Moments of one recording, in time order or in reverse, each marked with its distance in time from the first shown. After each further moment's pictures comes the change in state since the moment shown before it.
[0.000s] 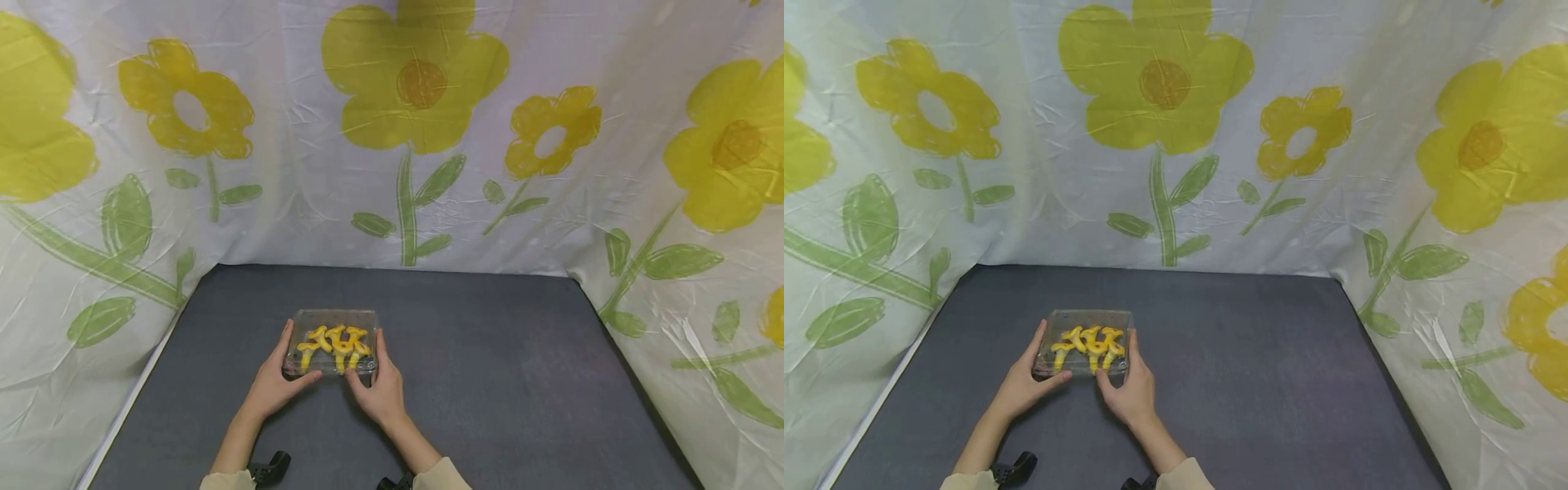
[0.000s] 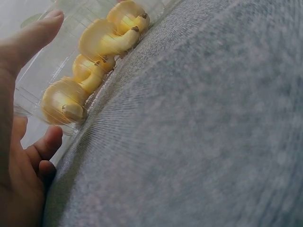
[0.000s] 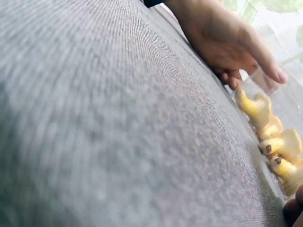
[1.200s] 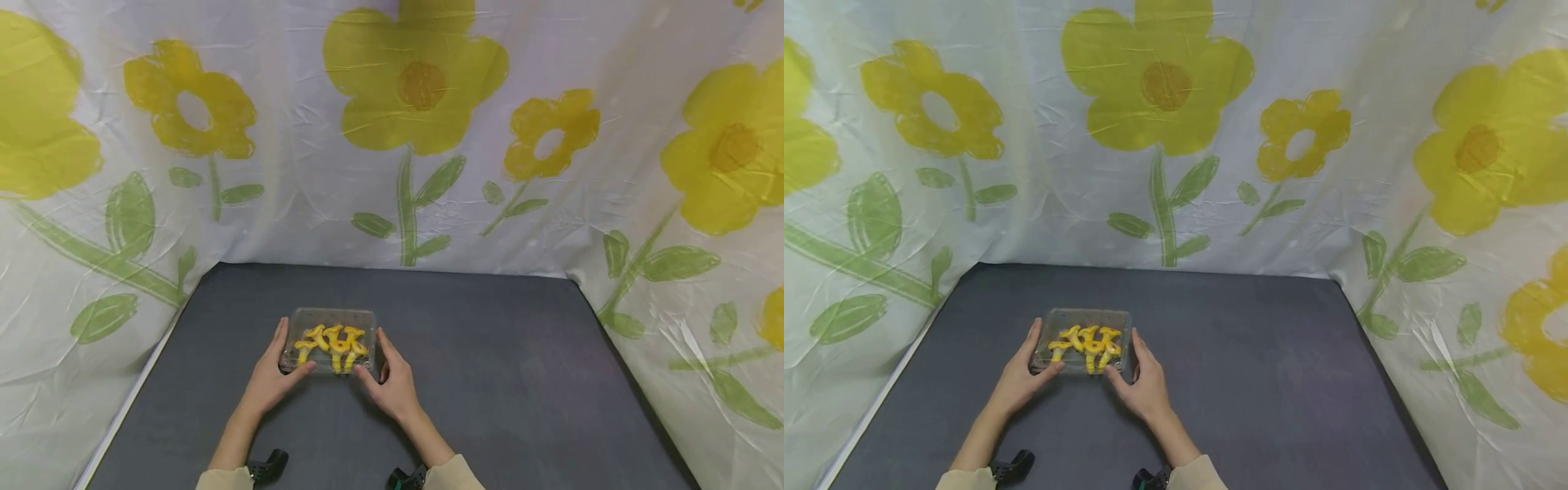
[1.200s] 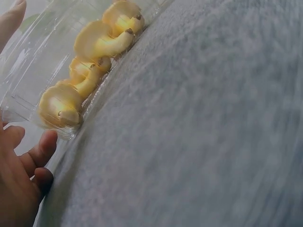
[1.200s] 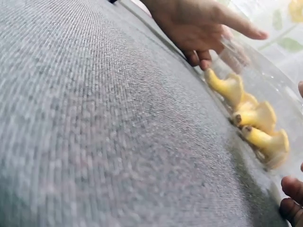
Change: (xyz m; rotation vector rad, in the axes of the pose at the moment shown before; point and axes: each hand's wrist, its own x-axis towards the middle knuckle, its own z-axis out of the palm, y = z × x) left_hand 0.000 0.003 -0.006 0.007 0.048 0.011; right_hand 0.007 0.013 -0.025 0.014 -0.077 -0.153
